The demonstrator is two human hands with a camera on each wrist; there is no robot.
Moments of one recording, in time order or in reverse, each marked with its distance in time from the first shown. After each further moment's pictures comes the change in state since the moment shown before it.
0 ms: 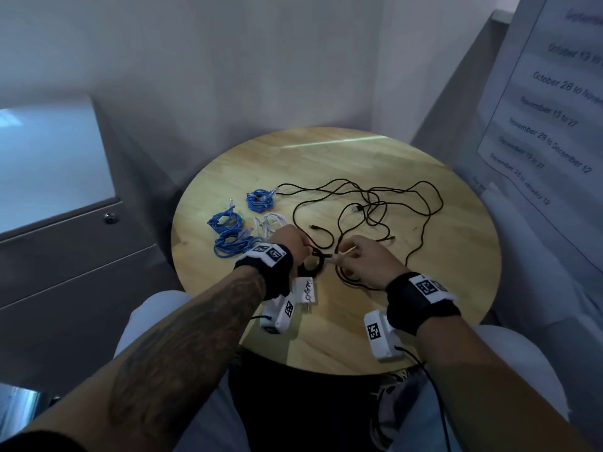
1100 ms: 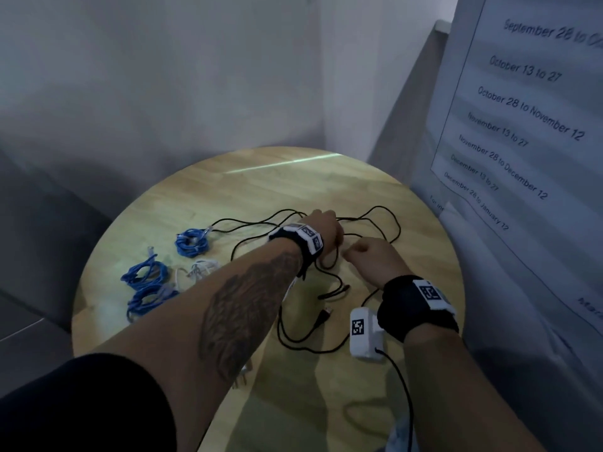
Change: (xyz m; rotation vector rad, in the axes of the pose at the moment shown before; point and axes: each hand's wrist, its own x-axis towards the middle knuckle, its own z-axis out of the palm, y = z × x) left_hand 0.161 0.151 0.049 0.648 -0.067 0.491; right_hand 0.076 0.050 -0.107 -0.124 0.206 0.155
